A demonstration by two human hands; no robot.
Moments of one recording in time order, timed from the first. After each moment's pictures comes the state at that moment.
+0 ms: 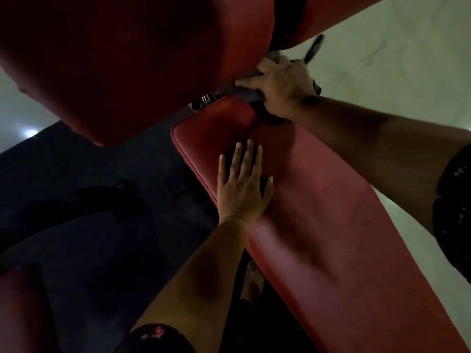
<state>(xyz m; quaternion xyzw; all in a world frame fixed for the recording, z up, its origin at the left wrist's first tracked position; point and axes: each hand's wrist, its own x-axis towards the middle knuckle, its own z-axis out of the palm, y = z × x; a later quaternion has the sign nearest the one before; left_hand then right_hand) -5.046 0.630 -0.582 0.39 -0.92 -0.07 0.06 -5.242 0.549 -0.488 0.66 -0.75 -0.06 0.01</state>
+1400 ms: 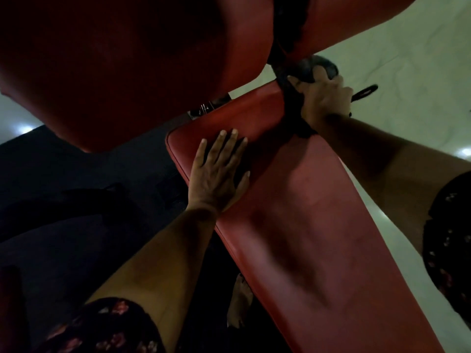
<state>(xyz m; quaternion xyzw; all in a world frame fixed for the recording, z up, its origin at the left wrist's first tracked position) -5.038 0.569 -0.573 0.34 -0.94 0.02 0.08 -5.301 0.576 -0.507 0.45 -0.88 -0.13 0.01</state>
